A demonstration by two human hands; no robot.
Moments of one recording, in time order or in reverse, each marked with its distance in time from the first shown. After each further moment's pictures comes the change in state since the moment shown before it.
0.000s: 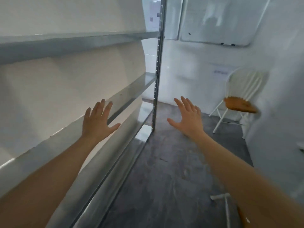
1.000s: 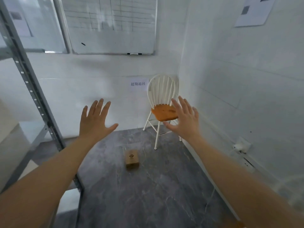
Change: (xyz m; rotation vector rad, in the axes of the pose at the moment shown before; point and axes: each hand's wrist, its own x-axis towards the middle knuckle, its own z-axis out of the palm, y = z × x) left_hand 0.548 0.345 0.200 -0.252 0.110 0.586; right_hand 0.284 0.385 0.015 -0.326 0.252 0.507
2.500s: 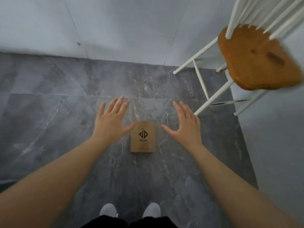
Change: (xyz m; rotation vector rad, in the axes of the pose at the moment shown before) left_hand 0.261 -0.160 0.786 -0.171 -0.595 -0.129; right_hand 0.242 0.118 0.820 0.087 -0.734 0.107
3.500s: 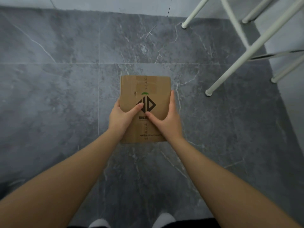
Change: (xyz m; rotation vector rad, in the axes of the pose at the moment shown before) left_hand 0.040 0.017 0.260 -1.205 -0.038 -0.687; right_hand 0.032 0.057 0.271 0.705 0.016 0.263
